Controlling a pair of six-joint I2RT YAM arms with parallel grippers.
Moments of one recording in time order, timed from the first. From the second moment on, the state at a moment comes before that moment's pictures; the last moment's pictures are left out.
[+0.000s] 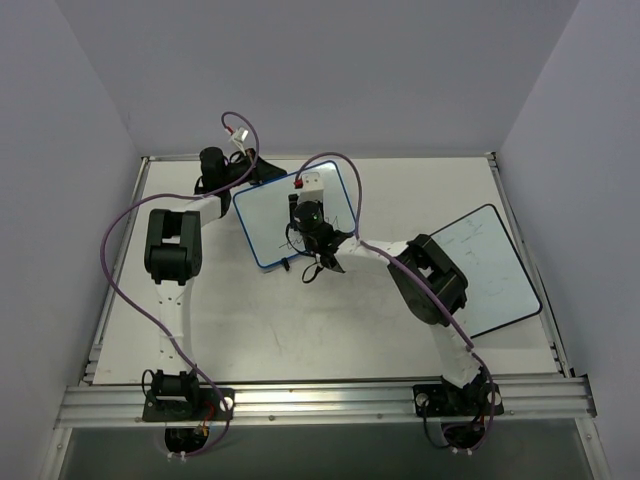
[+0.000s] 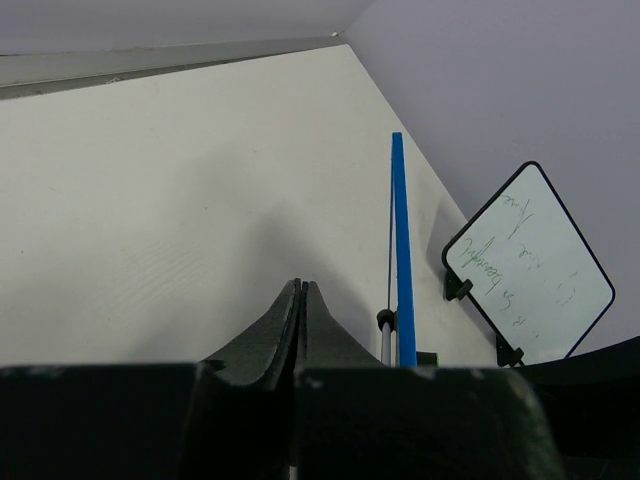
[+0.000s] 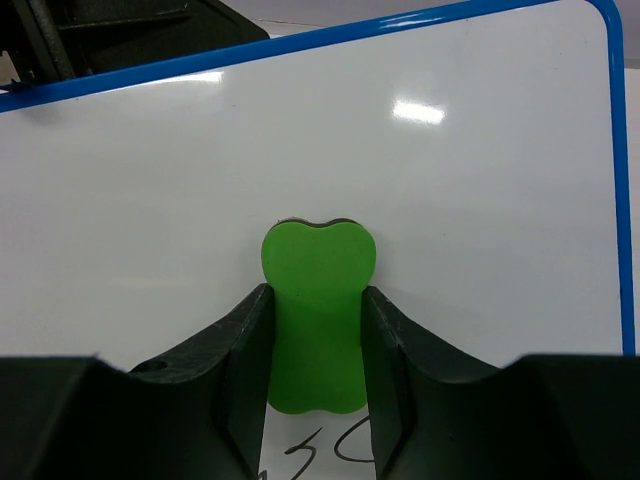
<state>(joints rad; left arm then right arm) -0.11 2.41 1.72 0.65 0.92 -0.77 0.78 2.11 1.34 0.47 0.54 0.22</state>
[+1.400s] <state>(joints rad) -0.11 2.39 1.72 0.58 0.92 -0.71 0.81 2.08 1.21 0.58 0.52 0.22</state>
